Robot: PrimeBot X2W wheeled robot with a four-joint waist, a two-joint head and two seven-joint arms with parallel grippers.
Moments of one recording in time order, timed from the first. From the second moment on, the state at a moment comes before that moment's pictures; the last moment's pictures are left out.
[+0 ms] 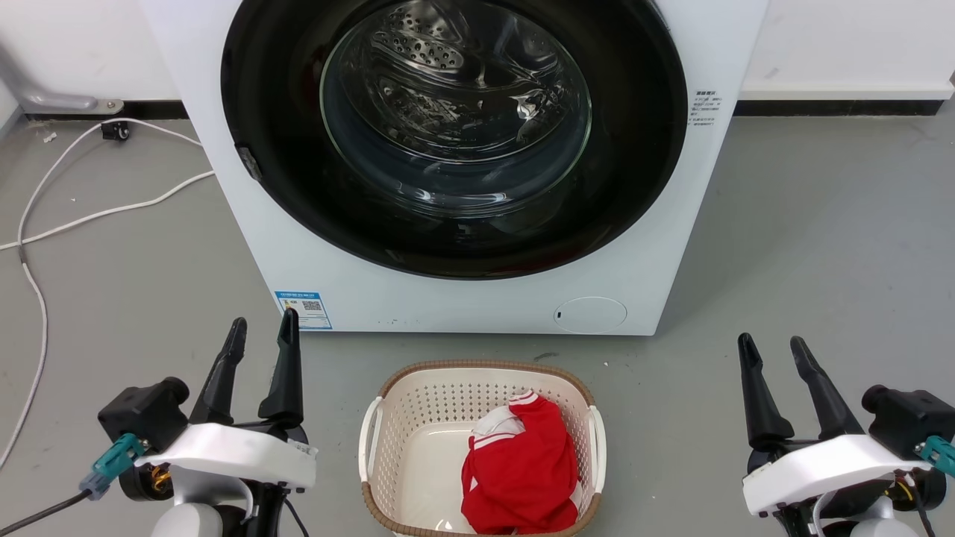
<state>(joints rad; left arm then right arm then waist) -0.10 0.12 -0.01 0.10 -0.51 -0.12 -0.14 -0.02 -0.05 -0.01 0.07 0.36 0.13 -0.09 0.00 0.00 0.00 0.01</state>
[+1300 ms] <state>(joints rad) -0.08 0.12 -0.02 0.09 -0.18 -0.10 -0.23 -0.01 -0.05 0.01 0.02 0.05 0.13 -0.12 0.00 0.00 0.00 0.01</state>
